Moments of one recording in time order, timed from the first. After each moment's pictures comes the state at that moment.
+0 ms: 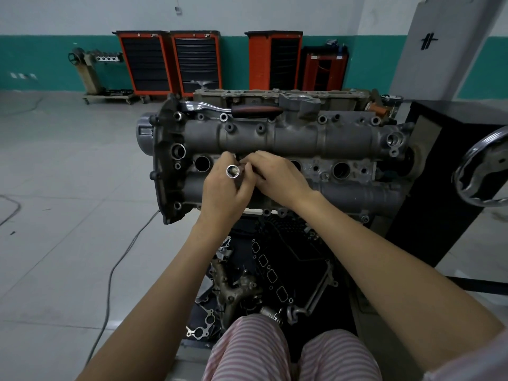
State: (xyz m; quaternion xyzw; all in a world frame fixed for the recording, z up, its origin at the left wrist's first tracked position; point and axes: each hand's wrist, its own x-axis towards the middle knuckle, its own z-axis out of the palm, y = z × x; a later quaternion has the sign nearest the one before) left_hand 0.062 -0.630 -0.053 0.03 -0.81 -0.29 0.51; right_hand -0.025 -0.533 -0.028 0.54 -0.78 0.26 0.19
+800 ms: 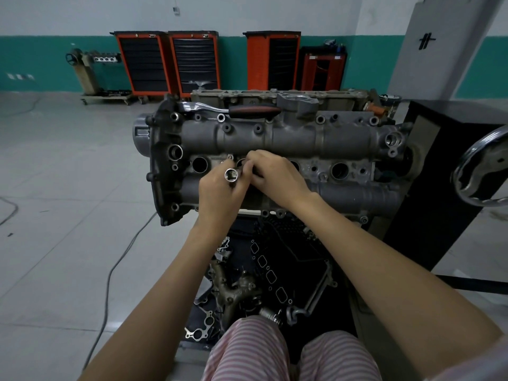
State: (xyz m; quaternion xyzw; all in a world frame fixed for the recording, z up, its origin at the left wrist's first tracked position) left_hand 0.063 -0.627 -0.051 0.04 -0.80 -0.28 0.53; right_hand -0.025 -0.533 -0.028 0.52 -0.78 0.28 0.21
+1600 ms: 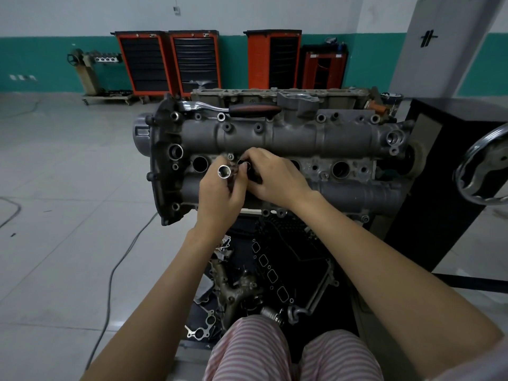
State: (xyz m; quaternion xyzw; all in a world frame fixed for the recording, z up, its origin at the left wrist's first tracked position) left_hand 0.066 -0.630 -0.055 0.03 -0.80 -0.30 0.52; right_hand -0.026 -0.533 -0.031 0.54 -0.77 0.26 0.22
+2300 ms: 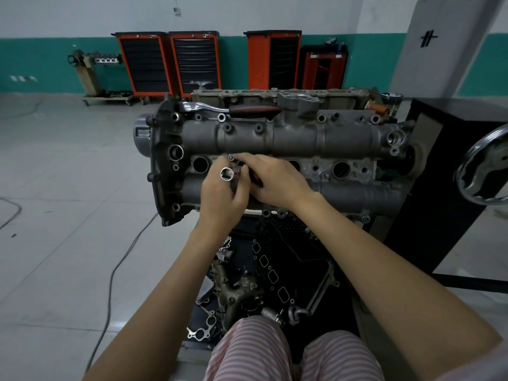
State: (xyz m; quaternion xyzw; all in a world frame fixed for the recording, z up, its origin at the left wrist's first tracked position) left_hand 0.064 -0.627 -0.055 0.03 -0.80 -0.29 0.53; right_hand -0.027 -0.534 -0.033 0.55 -0.77 0.24 0.23
